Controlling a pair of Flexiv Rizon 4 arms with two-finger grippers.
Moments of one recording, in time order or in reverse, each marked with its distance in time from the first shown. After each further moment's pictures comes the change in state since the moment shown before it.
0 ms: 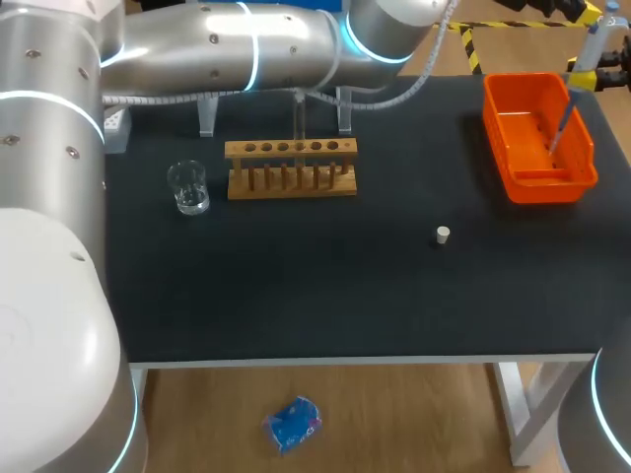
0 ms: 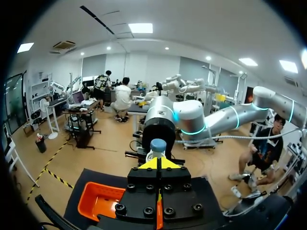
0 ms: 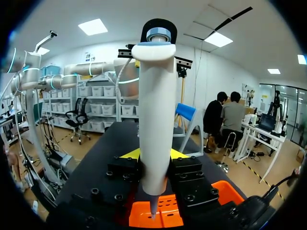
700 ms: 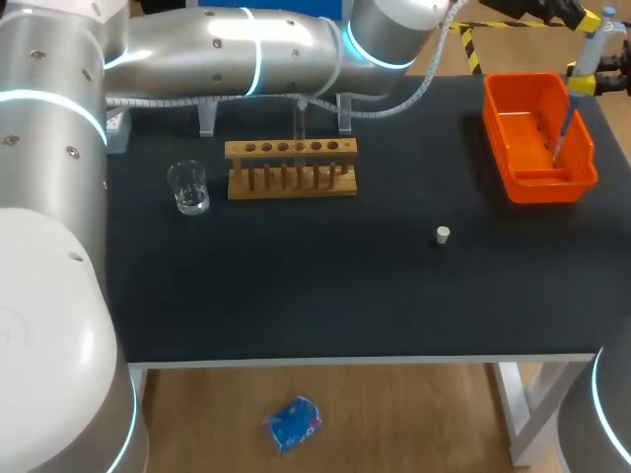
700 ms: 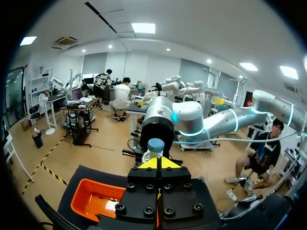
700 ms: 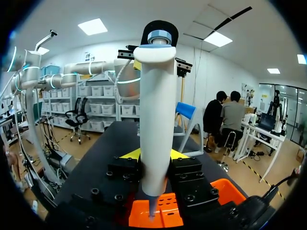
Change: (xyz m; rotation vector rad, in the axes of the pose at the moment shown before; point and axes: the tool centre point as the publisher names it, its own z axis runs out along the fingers) left arm 0.001 0.013 0.007 0.004 0.021 -0.046; right arm 0.000 -0.005 0.000 -0.008 -0.004 0.000
